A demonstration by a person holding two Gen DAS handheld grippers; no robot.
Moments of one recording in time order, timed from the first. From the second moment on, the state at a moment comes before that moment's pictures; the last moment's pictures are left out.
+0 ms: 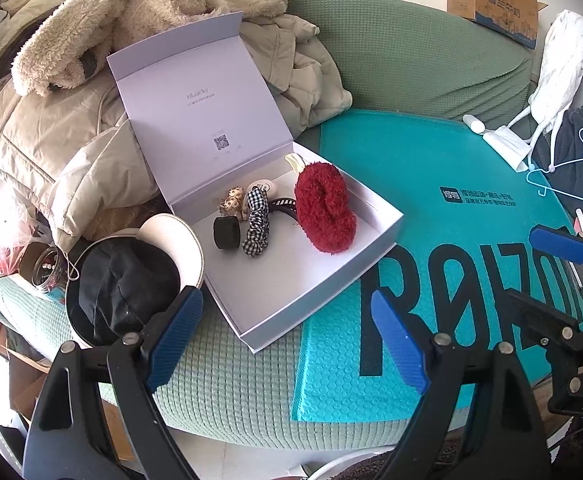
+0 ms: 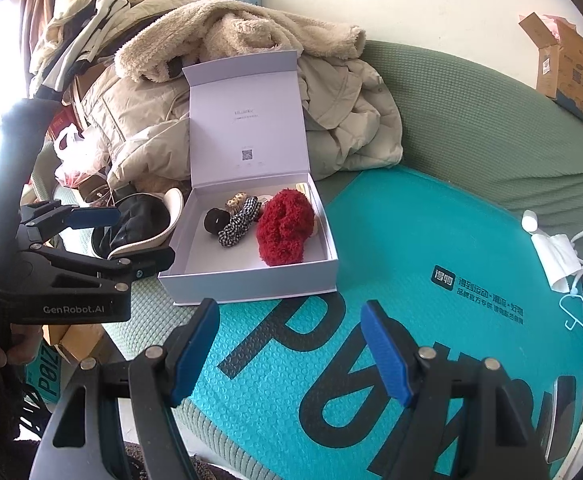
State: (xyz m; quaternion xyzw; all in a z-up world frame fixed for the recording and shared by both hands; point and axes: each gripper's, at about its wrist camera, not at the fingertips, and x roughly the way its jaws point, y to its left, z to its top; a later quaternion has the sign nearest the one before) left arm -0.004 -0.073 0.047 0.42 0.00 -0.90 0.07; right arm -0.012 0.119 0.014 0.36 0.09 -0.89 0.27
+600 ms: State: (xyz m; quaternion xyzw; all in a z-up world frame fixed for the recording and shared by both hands) left arm 0.000 -0.076 0.039 0.43 0.01 -0.90 0.06; right arm -0.010 0.123 0.011 0.36 0.09 -0.89 0.27
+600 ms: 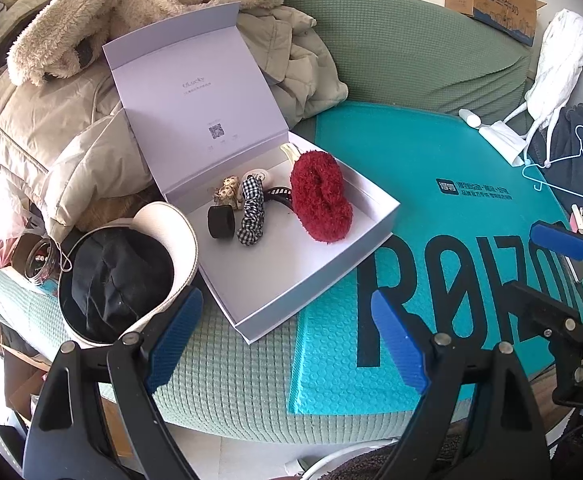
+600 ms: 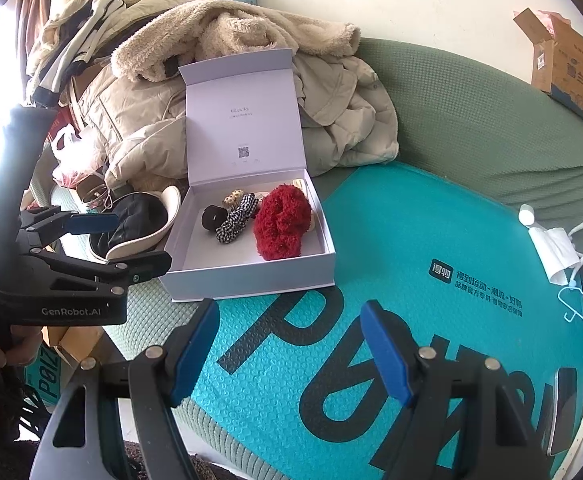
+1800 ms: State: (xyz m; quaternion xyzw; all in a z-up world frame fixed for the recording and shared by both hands) left arm -0.029 -0.077 0.031 0.43 -0.02 -0.90 0.02; right arm -0.025 0.128 0.007 0.38 0.06 -0.90 0.23
